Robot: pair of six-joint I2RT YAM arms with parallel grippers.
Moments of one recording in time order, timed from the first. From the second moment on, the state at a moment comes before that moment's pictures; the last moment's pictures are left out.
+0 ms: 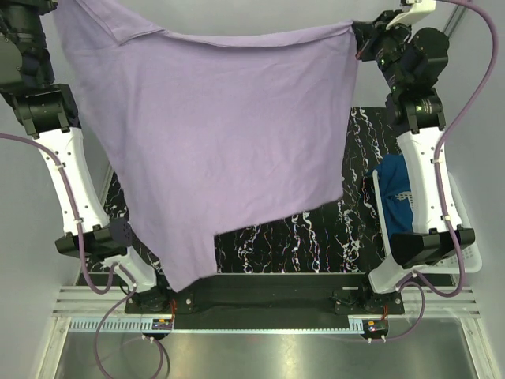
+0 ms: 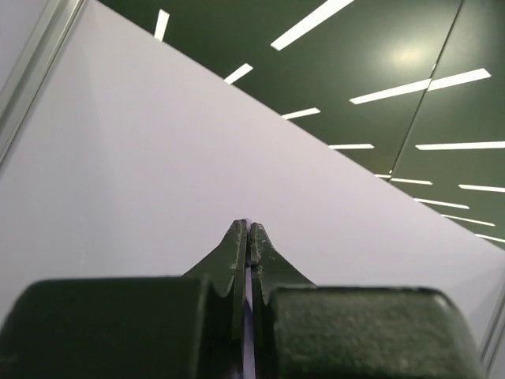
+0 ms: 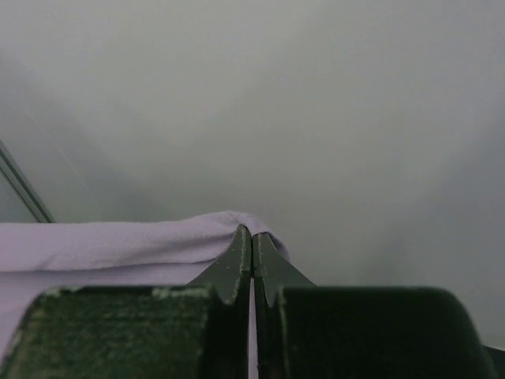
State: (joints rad) left arm 0.29 1.69 2.40 0.17 0.14 -0.80; right arm 0.14 1.62 2.11 -0.18 -0.15 0.16
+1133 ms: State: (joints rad) left arm 0.29 1.05 2.00 0.05 0.07 -0.56; right arm 0.14 1.05 1.60 -0.22 -0.25 0.40
